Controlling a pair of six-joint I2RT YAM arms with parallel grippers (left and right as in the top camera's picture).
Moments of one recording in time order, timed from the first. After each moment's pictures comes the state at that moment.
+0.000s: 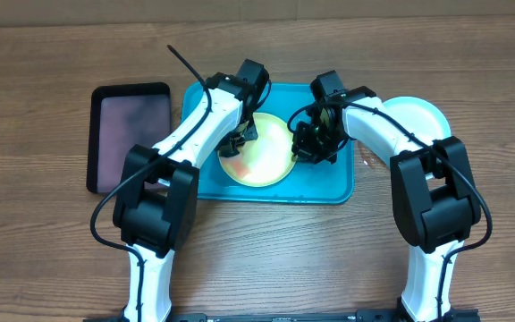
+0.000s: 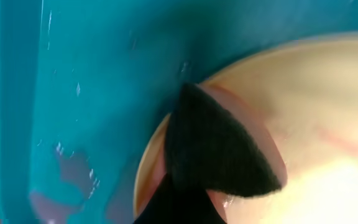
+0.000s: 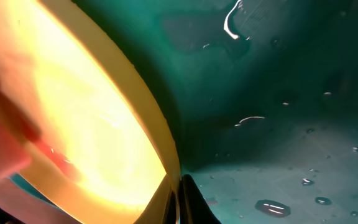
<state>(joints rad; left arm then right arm) -0.43 2.17 1.71 -1.09 -0.20 -0.68 0.34 2.12 1.48 -0.84 -0.47 0.57</state>
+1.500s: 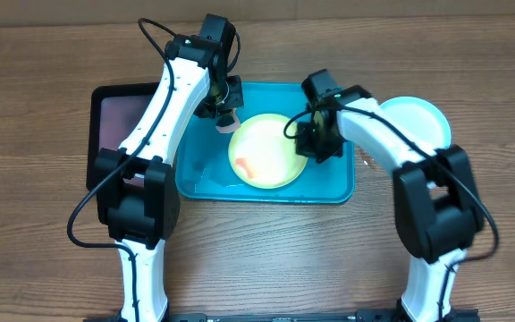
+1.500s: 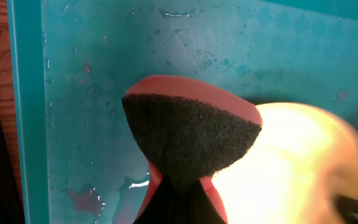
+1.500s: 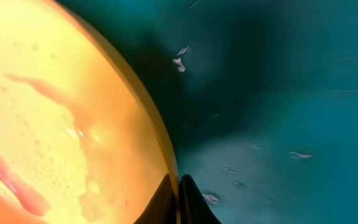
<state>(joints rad) -0.29 2.18 1.99 -1.18 0.06 -0.42 0.38 2.02 1.49 -0.89 -0.12 0.49</state>
